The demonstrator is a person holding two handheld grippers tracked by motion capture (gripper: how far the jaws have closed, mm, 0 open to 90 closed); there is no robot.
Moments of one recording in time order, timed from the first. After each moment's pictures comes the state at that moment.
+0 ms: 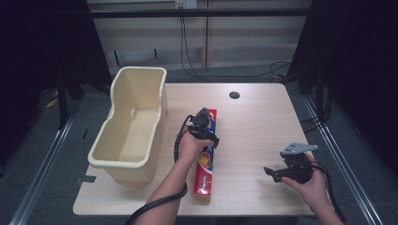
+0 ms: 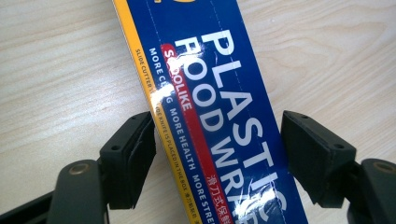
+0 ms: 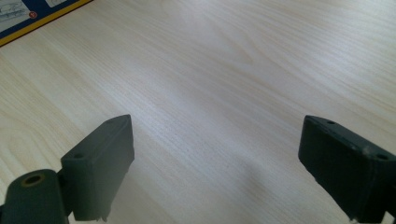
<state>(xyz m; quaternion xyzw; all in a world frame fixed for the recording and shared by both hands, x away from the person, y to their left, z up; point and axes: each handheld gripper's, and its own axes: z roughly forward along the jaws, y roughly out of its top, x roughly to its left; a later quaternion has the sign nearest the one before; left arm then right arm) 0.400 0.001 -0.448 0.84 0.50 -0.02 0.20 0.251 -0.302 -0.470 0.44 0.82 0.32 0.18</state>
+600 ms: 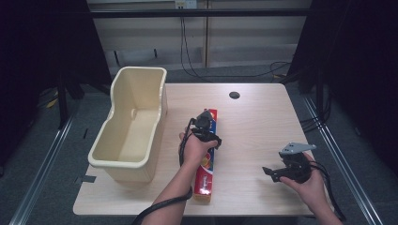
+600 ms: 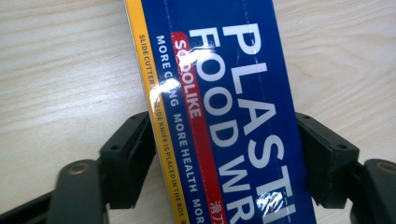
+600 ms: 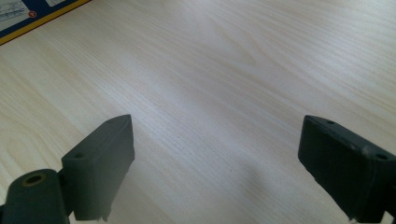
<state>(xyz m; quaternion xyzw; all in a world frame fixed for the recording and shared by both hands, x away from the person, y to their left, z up) 0.400 -0.013 -0.462 0.82 0.55 0.00 0.18 0.252 -0.298 -0.470 0.44 0.82 0.32 0.18</state>
